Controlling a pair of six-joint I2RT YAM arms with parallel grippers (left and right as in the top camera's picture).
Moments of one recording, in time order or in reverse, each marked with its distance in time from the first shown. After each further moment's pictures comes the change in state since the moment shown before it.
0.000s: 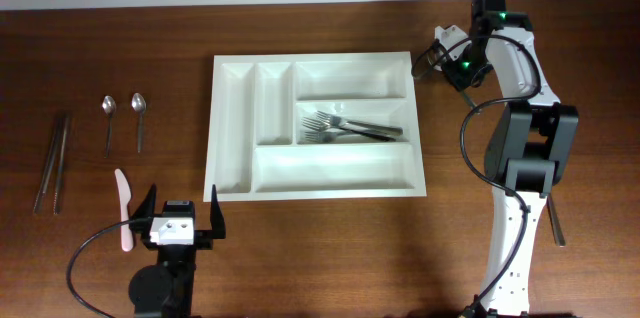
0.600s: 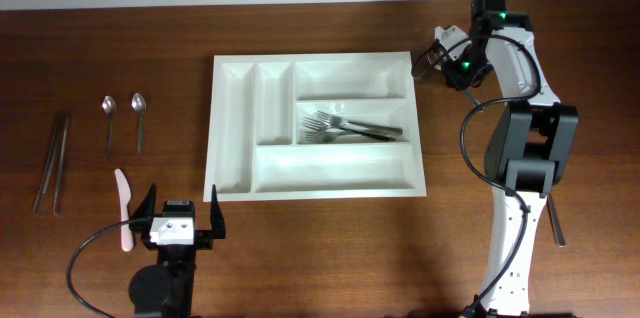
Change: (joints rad) left arm 0.000 0.000 0.000 0.000 0.000 0.000; right arm 0.000 0.000 0.000 -0.002 0.000 0.002
